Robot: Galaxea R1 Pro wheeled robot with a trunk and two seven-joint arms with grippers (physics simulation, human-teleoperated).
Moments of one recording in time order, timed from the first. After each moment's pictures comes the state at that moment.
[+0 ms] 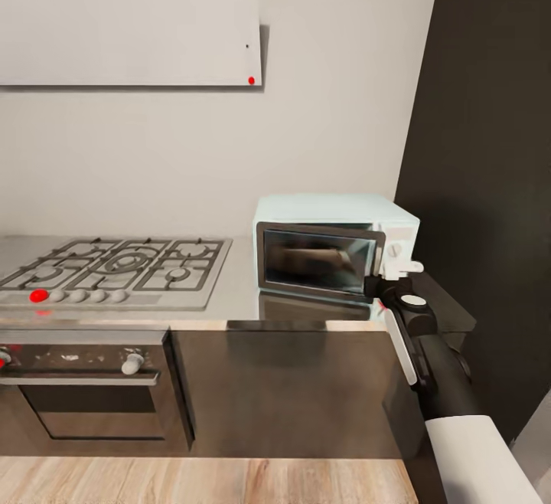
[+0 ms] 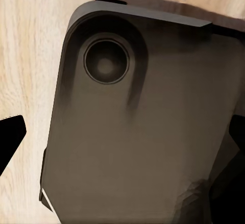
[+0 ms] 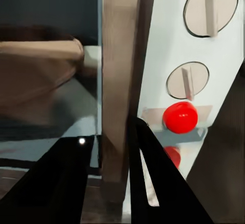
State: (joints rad) left arm 0.00 -0.02 0.02 -0.05 0.21 -0.06 0.01; right arm -0.66 -0.02 0.02 -1.34 -0.01 0.63 -0.17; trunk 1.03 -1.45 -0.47
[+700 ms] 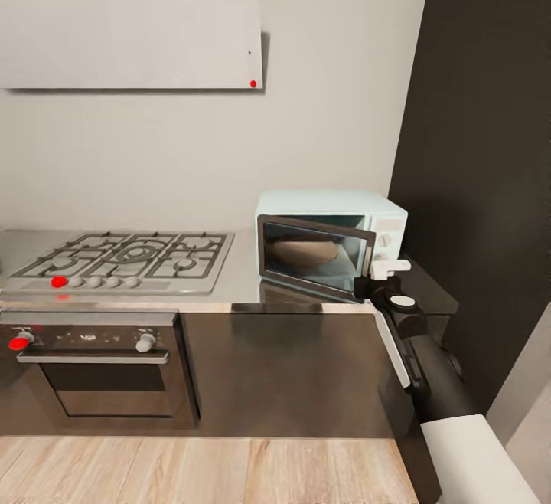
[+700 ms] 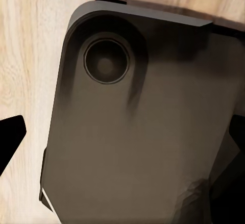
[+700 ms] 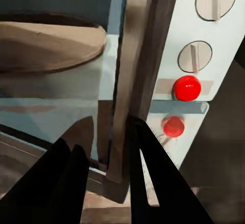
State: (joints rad) left arm 0.00 -0.02 0.02 -0.05 0.21 -0.06 0.01; right arm -0.66 -0.02 0.09 -1.34 -0.01 0.63 -0.17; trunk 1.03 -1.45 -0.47
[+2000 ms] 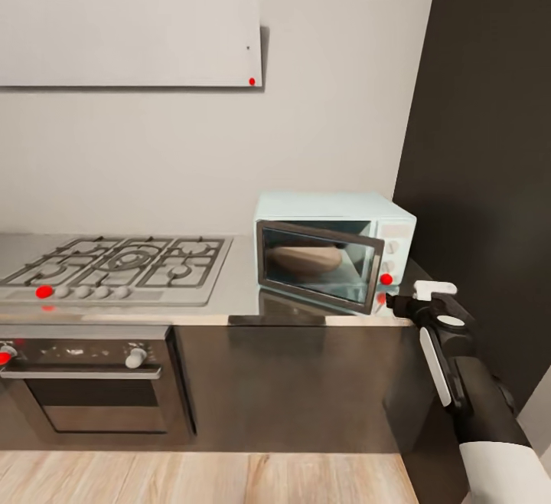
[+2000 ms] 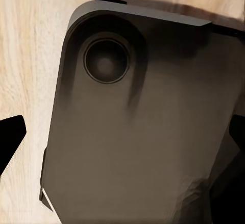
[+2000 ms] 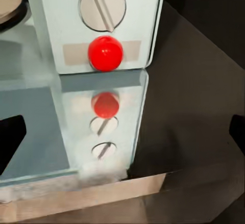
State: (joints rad) left arm 0.00 -0.02 0.02 -0.05 0.21 -0.06 0.01; right arm -0.57 -0.10 -0.11 -1.36 0.00 0.63 -0.08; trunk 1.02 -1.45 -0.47
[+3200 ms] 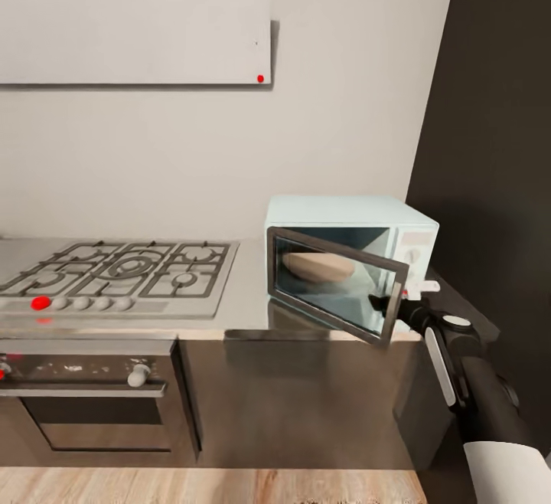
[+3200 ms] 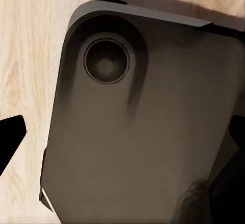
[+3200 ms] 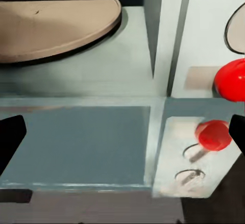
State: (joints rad) left arm 0.00 -0.02 0.02 -0.05 0.21 -0.06 0.01; right arm -0.57 -0.11 -0.13 -1.36 0.01 0.65 0.21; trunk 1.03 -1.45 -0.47
